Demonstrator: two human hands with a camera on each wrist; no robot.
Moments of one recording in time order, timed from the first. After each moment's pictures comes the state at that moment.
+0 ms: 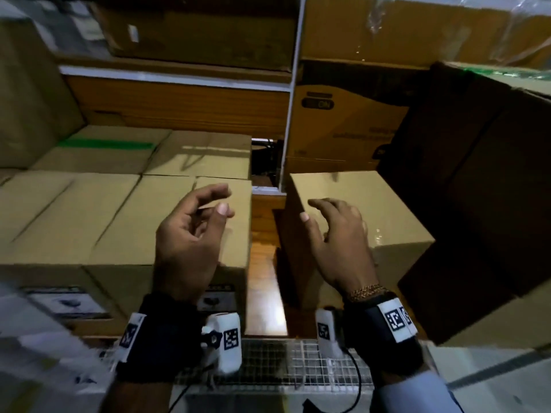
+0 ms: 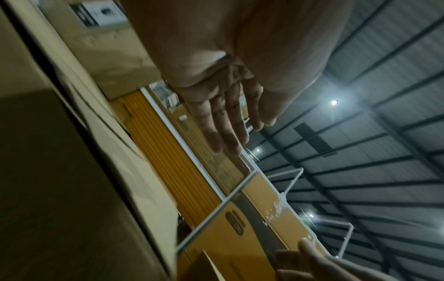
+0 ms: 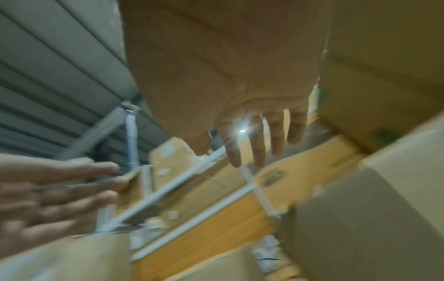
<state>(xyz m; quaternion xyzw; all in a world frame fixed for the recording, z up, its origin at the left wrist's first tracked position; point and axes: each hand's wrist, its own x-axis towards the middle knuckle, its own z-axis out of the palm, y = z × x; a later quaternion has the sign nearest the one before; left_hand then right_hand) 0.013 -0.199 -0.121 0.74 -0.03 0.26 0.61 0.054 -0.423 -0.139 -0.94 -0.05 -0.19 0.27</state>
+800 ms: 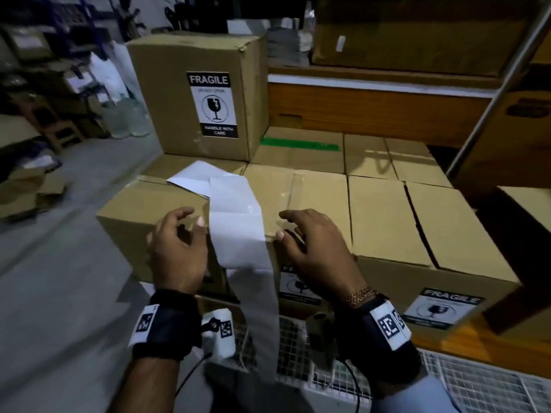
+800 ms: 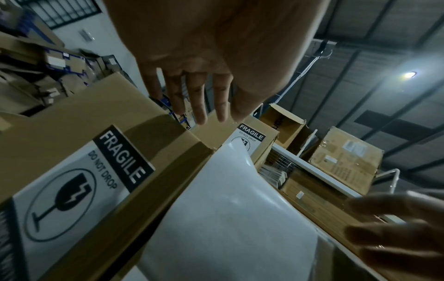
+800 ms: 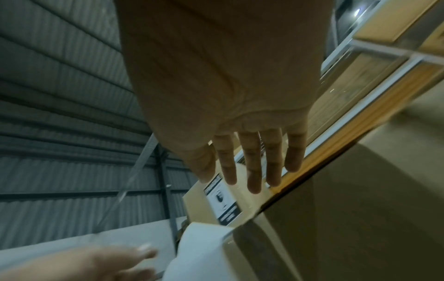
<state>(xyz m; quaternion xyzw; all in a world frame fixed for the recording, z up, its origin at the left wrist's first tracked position) -0.041 0.264 -0.199 0.80 0.24 0.34 0.42 0.009 0.024 -0.157 -0.91 -0.25 -0.08 0.32</state>
